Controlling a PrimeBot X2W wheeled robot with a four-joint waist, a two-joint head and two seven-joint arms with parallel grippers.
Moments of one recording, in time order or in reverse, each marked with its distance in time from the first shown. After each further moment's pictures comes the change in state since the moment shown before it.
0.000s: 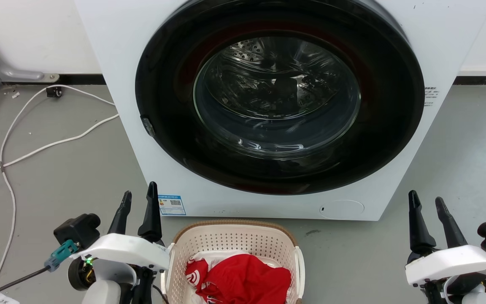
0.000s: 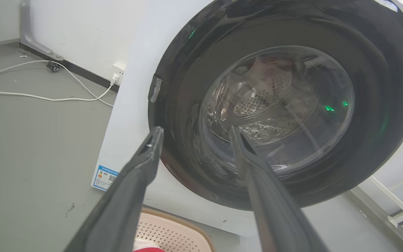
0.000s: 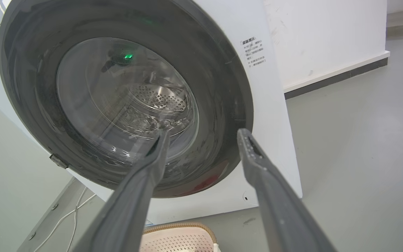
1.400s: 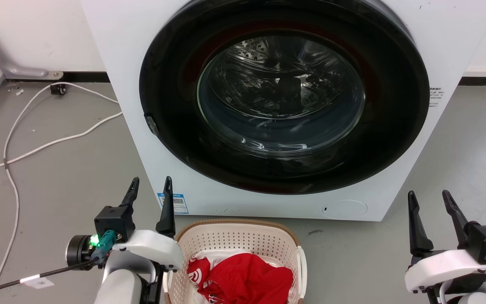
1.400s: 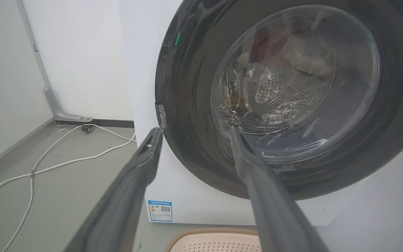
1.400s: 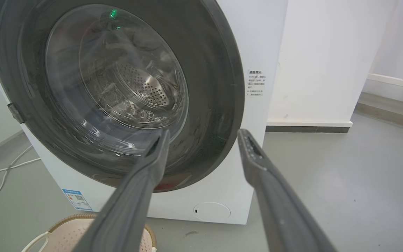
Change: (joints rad) left arm -0.057 0.001 -0.040 0.080 0.426 0.033 -0.094; right arm 0.014 0.000 -0.025 -0.038 -0.397 0.000 -0.054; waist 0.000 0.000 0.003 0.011
